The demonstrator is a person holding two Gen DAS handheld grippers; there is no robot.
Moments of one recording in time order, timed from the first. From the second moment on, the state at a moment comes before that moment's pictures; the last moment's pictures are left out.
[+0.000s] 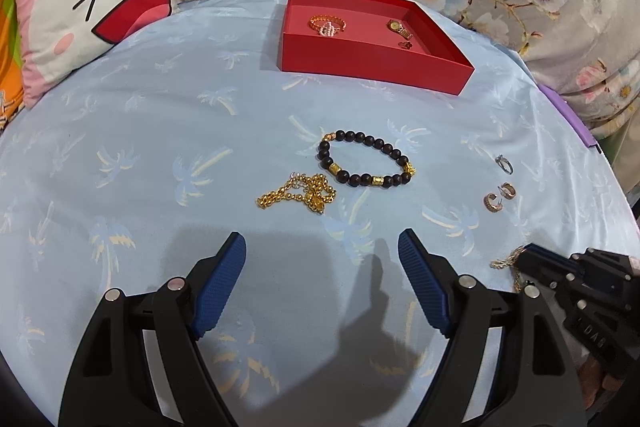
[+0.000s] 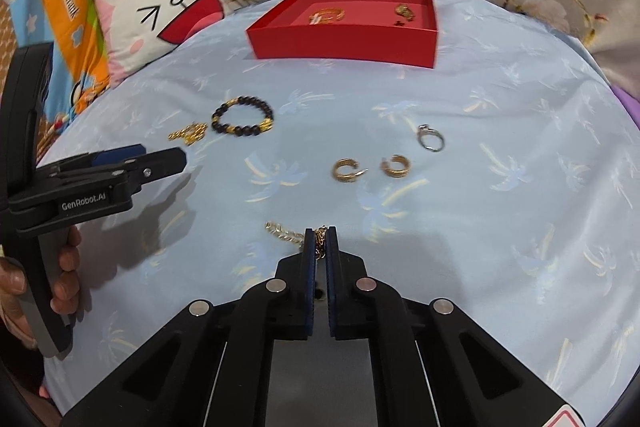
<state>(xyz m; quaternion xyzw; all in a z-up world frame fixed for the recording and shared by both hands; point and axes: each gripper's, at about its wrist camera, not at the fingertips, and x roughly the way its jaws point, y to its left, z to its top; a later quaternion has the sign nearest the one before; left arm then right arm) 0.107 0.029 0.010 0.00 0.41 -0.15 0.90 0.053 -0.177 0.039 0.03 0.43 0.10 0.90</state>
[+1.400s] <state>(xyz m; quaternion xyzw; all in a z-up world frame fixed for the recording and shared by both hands) 0.142 -0.015 0.061 0.02 0.39 -0.21 0.90 0.048 -0.202 0.065 0.09 0.40 0.11 0.90</state>
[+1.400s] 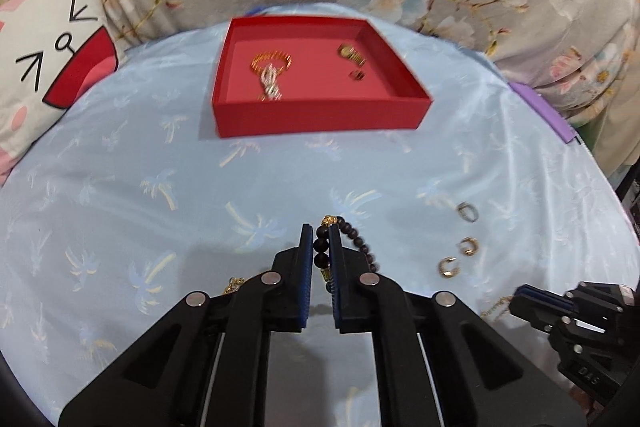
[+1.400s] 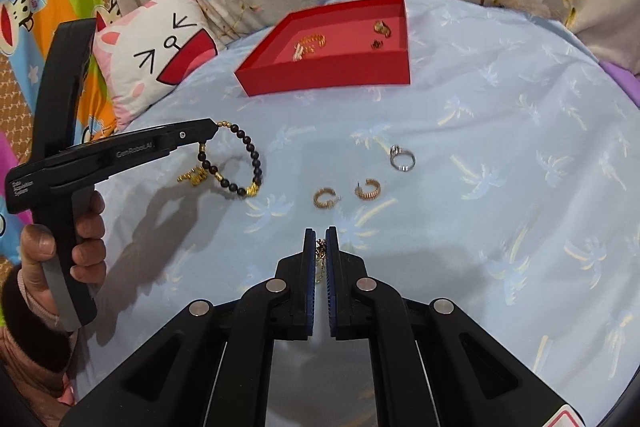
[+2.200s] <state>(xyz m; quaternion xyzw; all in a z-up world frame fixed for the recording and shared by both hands) 0.195 -0.028 0.168 0.01 0.31 -0.25 0.92 0.141 -0.216 0.208 0.03 0.29 0.11 0.95</state>
